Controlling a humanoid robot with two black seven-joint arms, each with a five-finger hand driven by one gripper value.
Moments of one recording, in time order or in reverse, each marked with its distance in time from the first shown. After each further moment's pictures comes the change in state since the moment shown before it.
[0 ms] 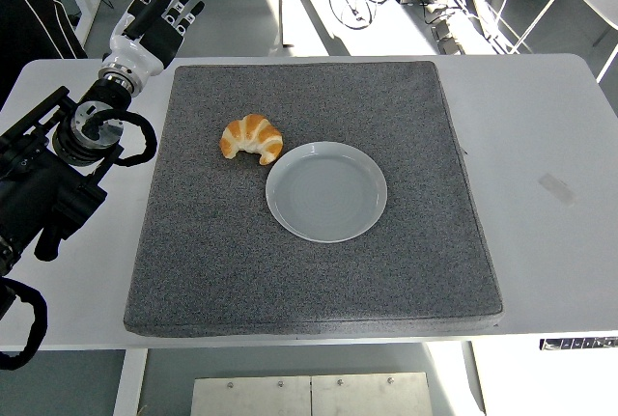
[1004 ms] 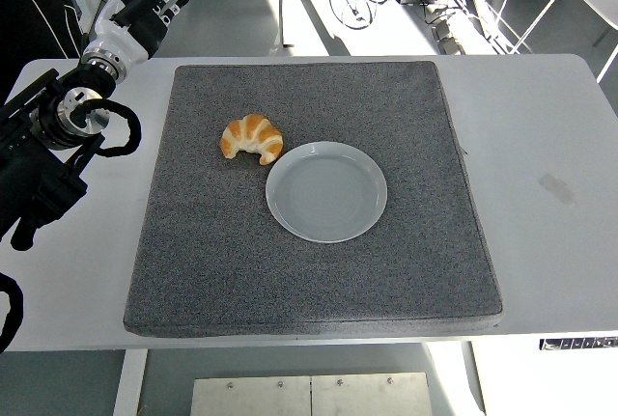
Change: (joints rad) left arm -0.047 0.073 0.096 -0.003 0.132 0.050 -0.014; right arm 0.000 0.000 0.000 0.000 0.000 0.000 0.000
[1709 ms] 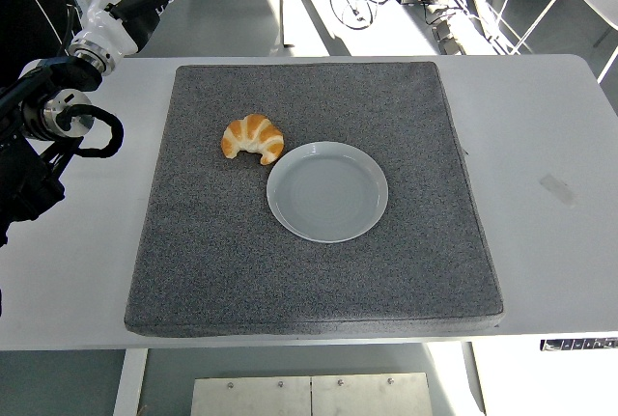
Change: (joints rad) left arm -0.019 0.055 0.086 -0.025 0.175 -0.067 -0.074; right arm -0.001 0.000 0.000 0.011 0.000 0.005 0.000
